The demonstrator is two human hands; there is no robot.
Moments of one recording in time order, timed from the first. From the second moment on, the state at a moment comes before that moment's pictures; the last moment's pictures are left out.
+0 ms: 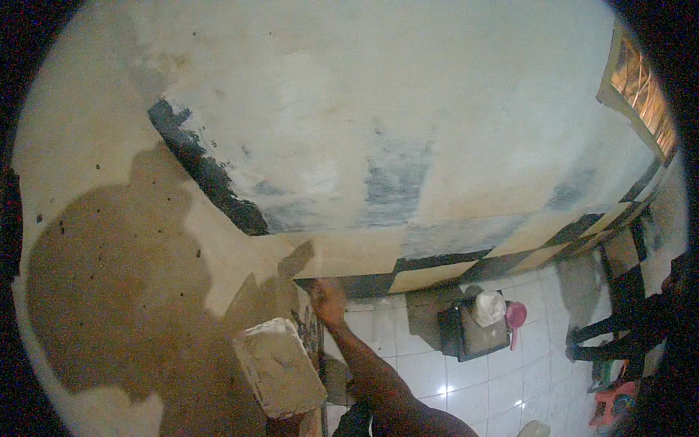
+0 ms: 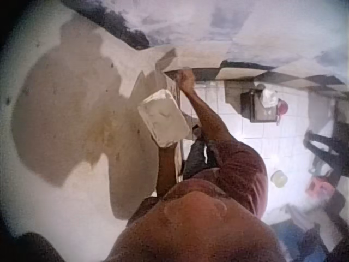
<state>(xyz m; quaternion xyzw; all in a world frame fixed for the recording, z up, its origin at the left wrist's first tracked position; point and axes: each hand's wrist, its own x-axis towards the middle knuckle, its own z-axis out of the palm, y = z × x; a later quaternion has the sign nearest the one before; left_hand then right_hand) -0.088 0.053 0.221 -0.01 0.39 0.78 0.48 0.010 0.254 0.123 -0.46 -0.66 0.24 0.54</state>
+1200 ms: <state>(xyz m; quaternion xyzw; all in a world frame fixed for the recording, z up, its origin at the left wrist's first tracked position) -0.065 0.074 0.100 -0.01 0.44 0.75 0.49 0.190 0.337 0.143 -0.59 -0.48 0.04 0.65</state>
